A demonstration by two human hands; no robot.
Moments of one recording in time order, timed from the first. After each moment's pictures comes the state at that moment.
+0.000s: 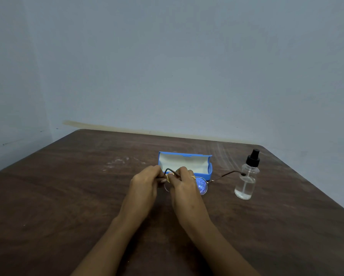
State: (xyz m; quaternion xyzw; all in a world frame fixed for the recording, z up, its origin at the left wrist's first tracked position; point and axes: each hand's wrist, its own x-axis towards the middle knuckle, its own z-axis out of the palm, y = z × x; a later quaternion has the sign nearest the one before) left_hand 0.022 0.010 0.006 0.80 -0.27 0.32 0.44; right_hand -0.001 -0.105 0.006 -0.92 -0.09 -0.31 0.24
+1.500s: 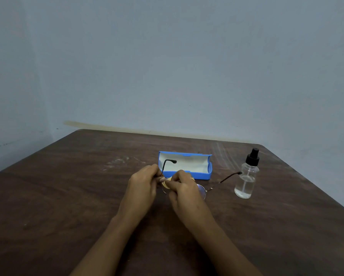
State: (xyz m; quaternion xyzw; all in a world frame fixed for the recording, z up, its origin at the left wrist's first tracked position) left_hand 0.027 0.014 0.004 0.81 -0.25 0.32 0.42; right_hand -0.009 -0.111 0.012 -0.92 -0.15 -0.28 0.22
